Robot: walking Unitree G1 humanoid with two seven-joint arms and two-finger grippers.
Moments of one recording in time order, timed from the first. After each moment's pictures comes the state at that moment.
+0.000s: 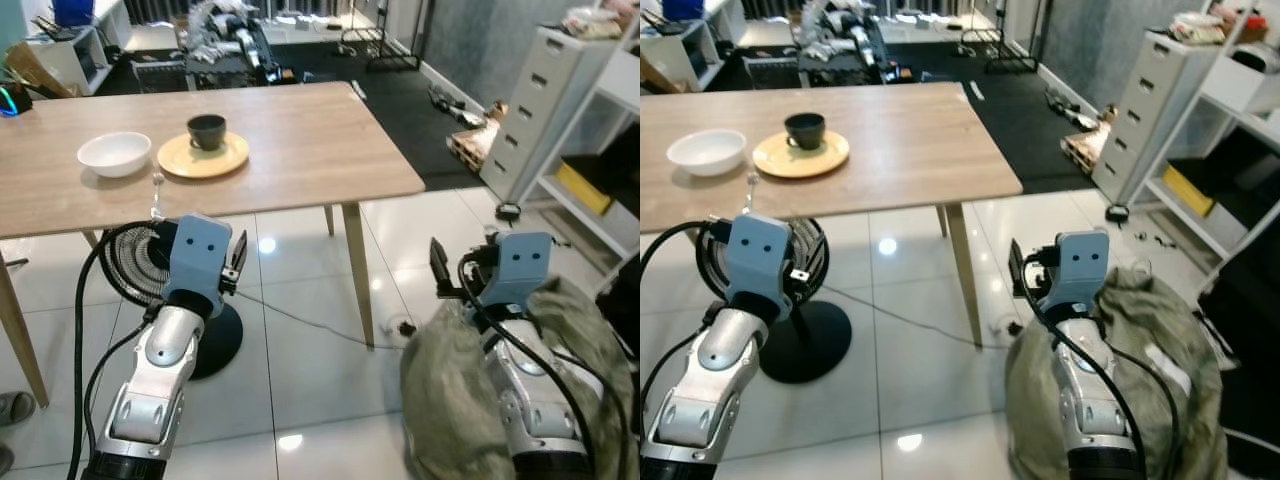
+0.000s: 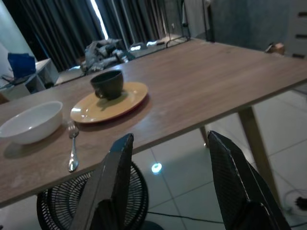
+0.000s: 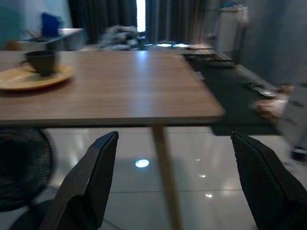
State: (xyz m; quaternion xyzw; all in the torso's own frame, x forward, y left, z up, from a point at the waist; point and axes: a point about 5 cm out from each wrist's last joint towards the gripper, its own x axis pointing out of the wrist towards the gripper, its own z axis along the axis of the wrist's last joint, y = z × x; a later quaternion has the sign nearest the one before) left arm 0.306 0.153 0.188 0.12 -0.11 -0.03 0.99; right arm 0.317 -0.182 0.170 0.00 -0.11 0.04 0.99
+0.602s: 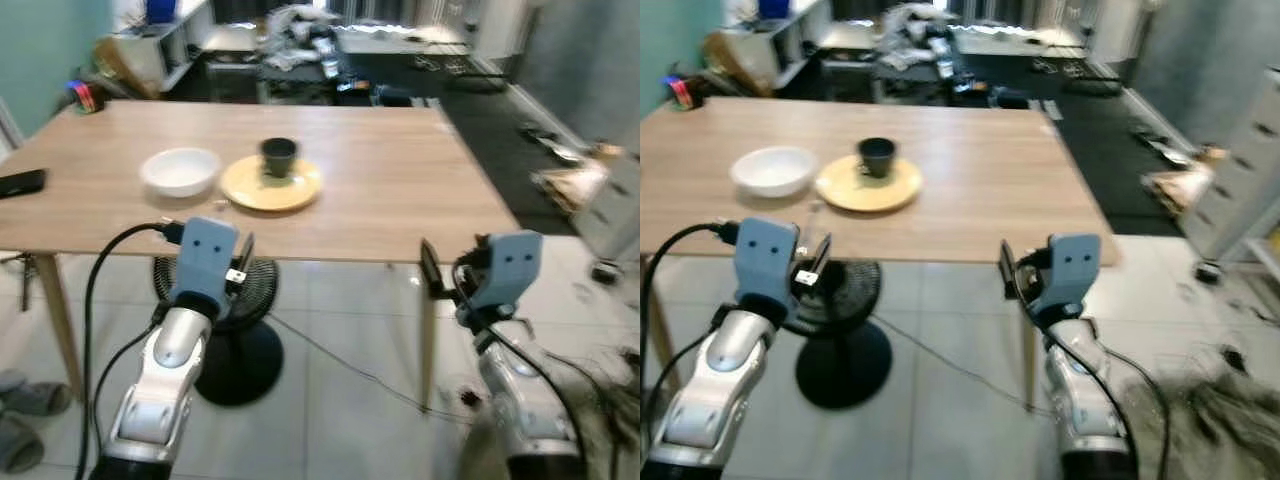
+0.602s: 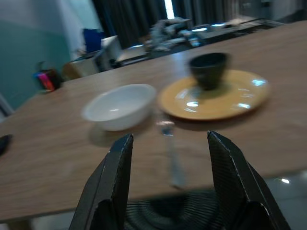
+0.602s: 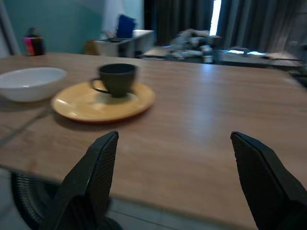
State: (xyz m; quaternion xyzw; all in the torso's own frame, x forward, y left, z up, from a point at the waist) left arm 0.306 0.154 0.187 0.11 -0.11 -0.03 0.99; right arm 0.321 -0.169 0.174 -0.01 -0.12 0.07 0.99
